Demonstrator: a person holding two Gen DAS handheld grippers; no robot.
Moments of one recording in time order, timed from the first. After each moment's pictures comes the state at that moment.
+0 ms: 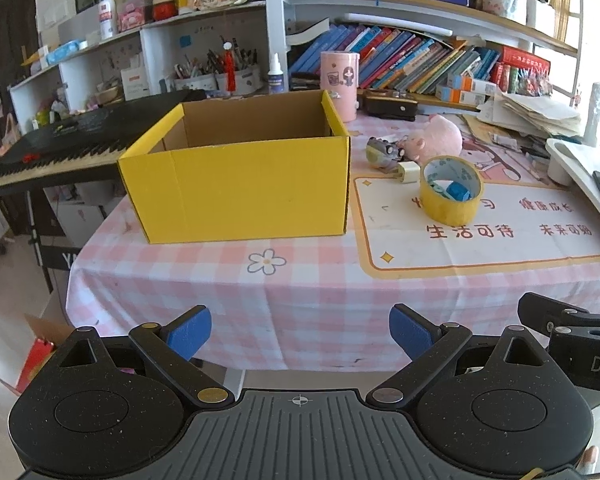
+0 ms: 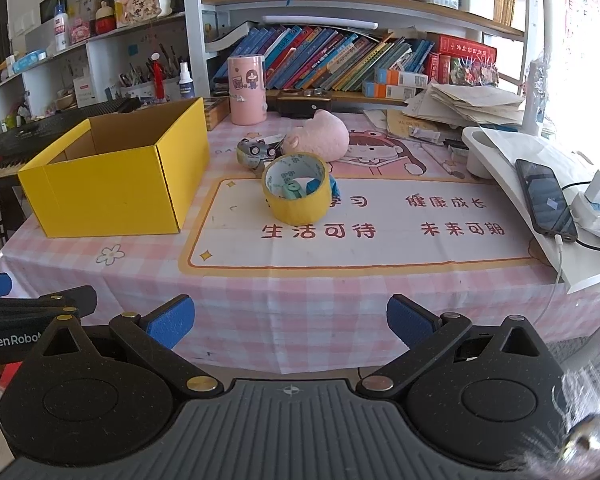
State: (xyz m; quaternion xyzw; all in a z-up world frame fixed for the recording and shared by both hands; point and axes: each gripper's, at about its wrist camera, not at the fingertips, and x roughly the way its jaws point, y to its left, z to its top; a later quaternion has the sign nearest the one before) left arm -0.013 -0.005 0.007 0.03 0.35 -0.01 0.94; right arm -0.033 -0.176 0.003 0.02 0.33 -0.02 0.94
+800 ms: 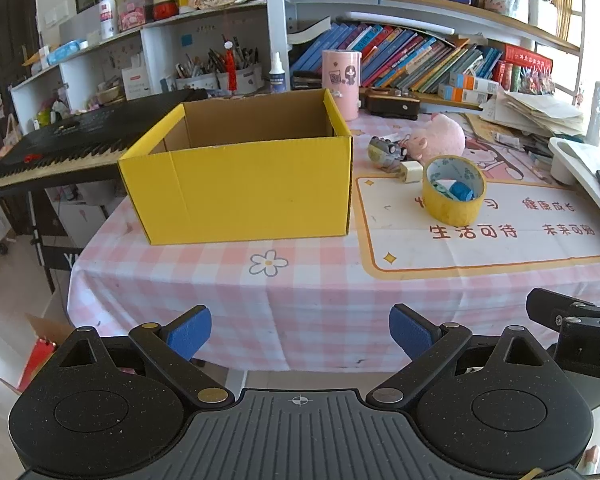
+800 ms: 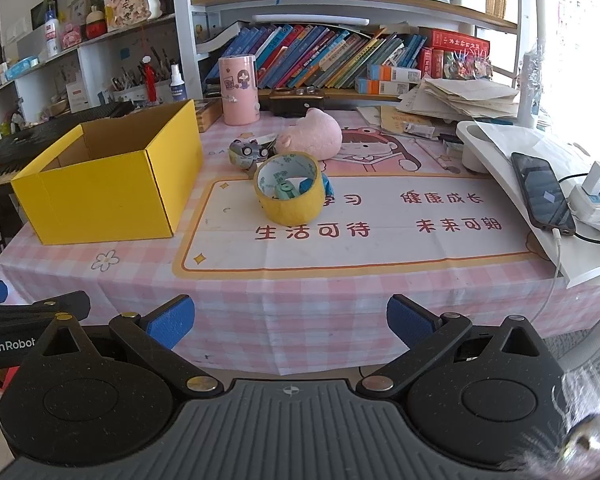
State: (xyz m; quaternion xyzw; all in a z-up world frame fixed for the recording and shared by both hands) left arm -0.011 -0.004 0.006 0.03 0.35 -0.01 0.94; right arm -0.032 -0.182 0.003 0.04 0.33 -0.02 0.94
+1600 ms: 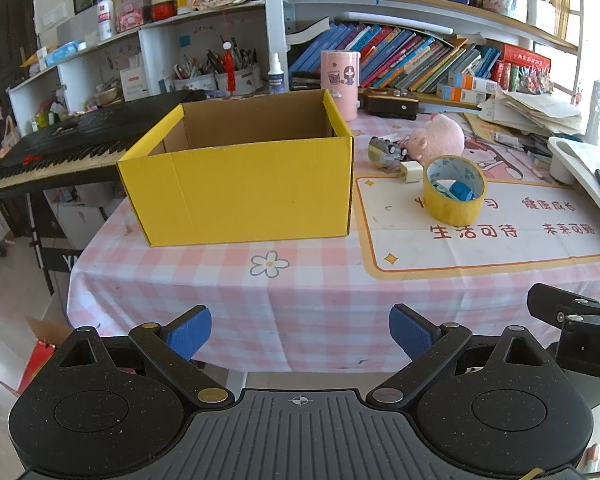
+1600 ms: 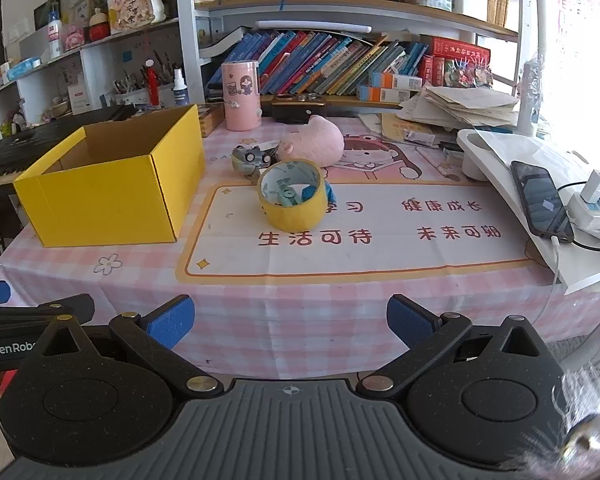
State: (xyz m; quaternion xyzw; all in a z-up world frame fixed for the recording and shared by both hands) left arm -0.008 -0.003 0.005 0.03 0.35 -0.01 0.93; right arm -0.030 -0.180 0.008 0.03 0.32 -0.02 0.95
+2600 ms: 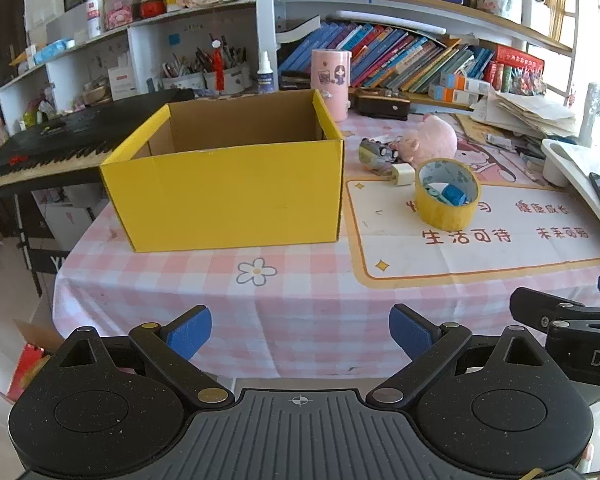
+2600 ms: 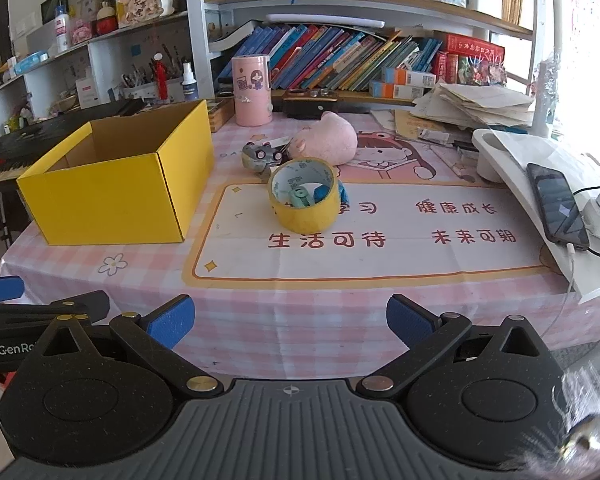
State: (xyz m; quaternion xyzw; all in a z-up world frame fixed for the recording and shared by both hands) left arm 0.004 -0.004 0.005 0.02 0.36 -0.03 0.93; right arm -0.015 -0.179 0.007 0.03 0.33 0.00 0.94
